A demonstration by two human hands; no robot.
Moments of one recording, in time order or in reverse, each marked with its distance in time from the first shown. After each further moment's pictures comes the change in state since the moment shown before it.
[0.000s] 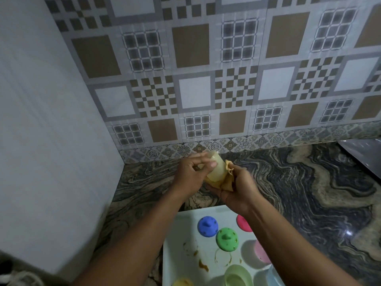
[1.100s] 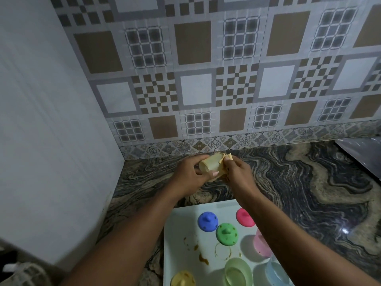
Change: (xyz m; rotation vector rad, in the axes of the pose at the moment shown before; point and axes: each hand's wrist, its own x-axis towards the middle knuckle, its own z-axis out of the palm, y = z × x) left_hand 0.000 -0.022 -0.012 0.195 -0.153 -0.014; right_hand 0.002 0.005 -0.001 -0.565 0.163 -0.415
